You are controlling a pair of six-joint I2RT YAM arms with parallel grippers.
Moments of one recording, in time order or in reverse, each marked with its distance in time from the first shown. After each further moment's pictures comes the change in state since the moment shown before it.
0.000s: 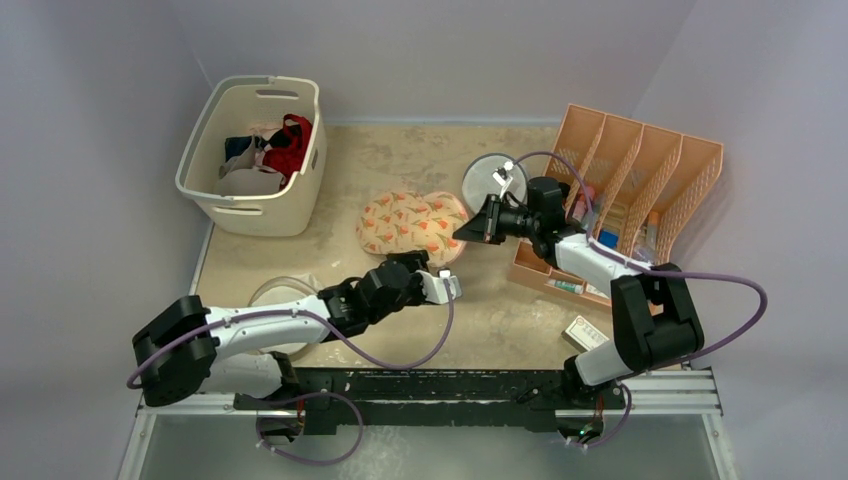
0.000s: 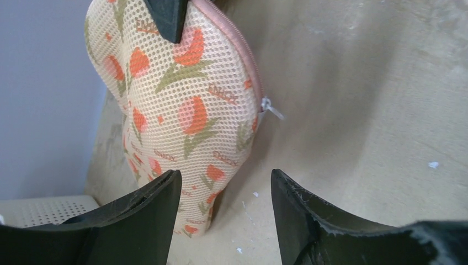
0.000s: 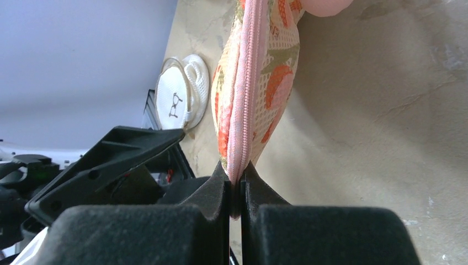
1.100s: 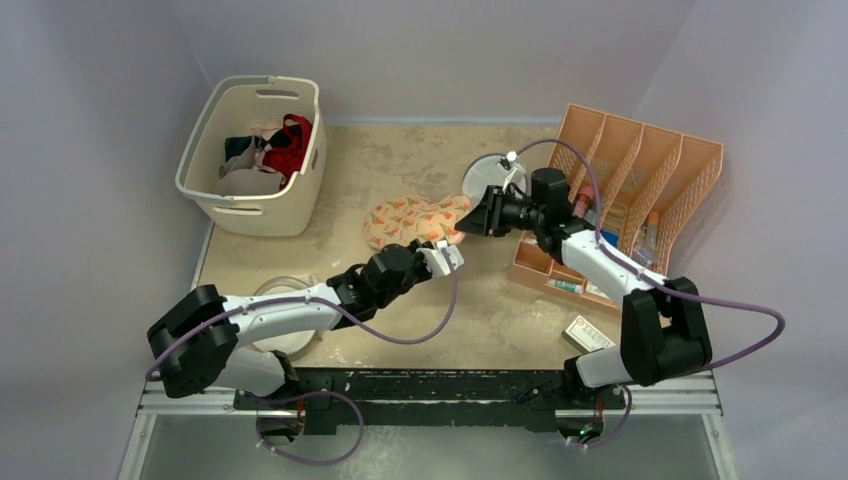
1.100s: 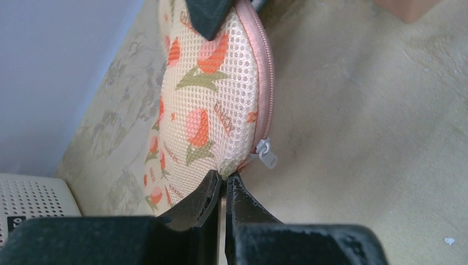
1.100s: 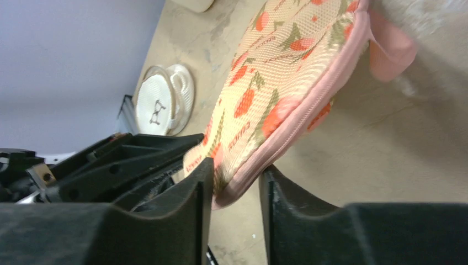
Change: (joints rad) left arm 0.061 0.113 0.046 0.132 -0.036 -0.139; right arm 0.000 -0.055 0.056 -0.111 0.046 -0.095
